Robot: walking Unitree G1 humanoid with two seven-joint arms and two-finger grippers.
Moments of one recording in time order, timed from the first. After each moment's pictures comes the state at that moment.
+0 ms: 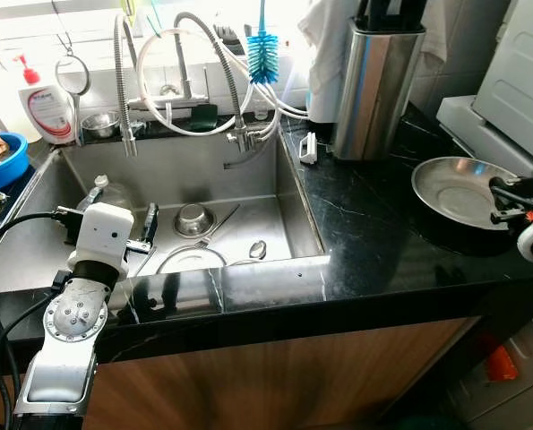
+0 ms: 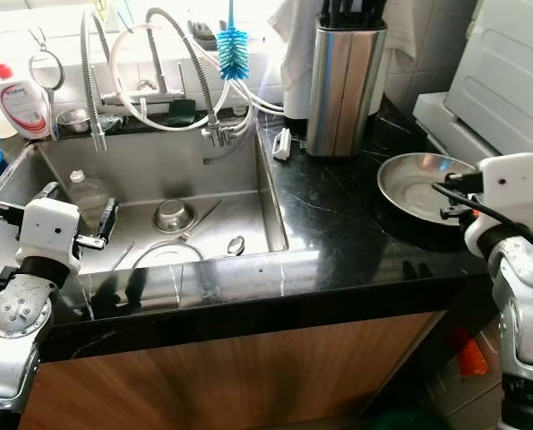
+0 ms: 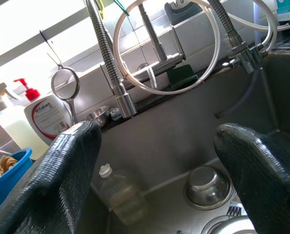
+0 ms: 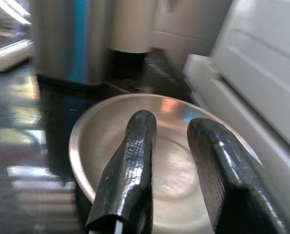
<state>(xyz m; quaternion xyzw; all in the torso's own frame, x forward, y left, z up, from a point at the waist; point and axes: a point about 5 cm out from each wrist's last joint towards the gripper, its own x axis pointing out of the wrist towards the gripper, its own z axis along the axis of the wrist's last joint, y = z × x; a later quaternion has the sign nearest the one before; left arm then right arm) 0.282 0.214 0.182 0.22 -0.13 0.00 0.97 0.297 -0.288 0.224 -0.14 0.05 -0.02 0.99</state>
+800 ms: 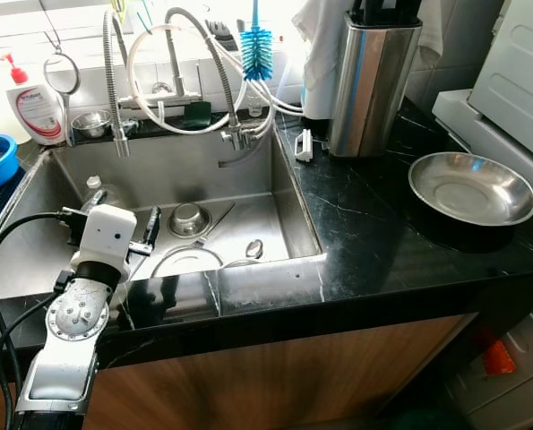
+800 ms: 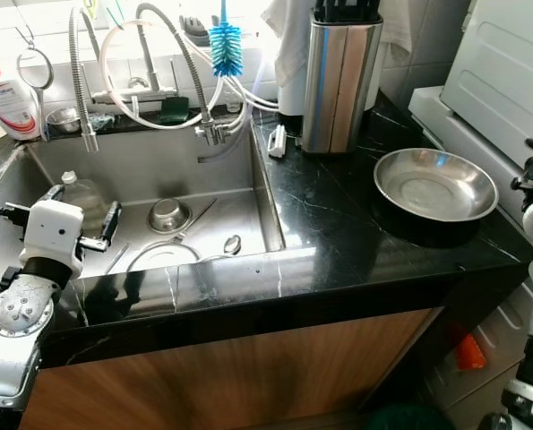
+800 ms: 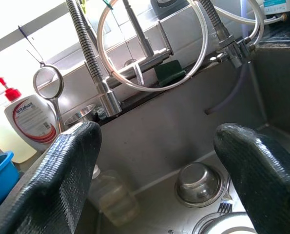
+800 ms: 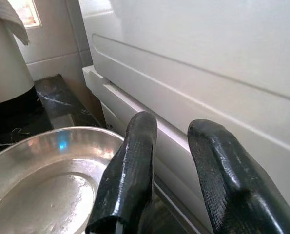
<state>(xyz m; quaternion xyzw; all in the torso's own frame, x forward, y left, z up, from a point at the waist) 0.285 0.212 0.179 0.22 -0.12 -0.01 0.97 0.290 -0.350 0.241 0.02 0.01 -0.23 0.97</state>
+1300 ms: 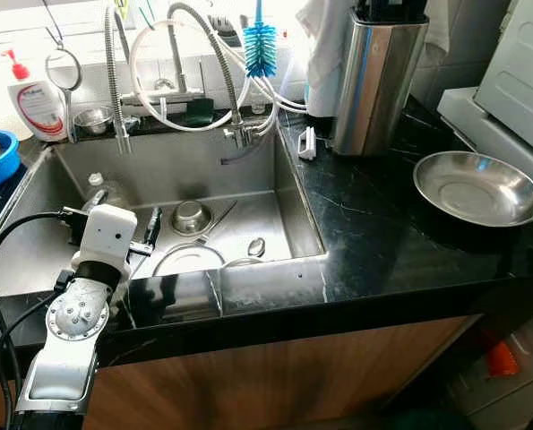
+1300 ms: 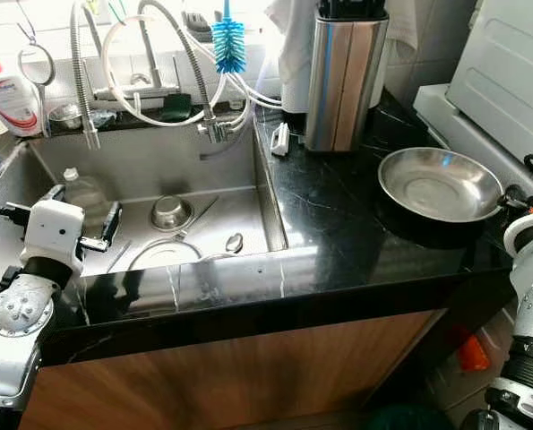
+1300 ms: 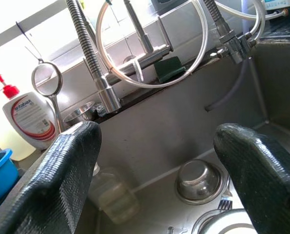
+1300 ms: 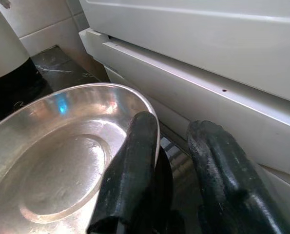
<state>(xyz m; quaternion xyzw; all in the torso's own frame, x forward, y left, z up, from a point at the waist) 0.285 0.212 0.179 0.22 -0.12 -0.01 0.97 0.295 -0.346 0.208 0.11 0.06 -0.23 0.97</state>
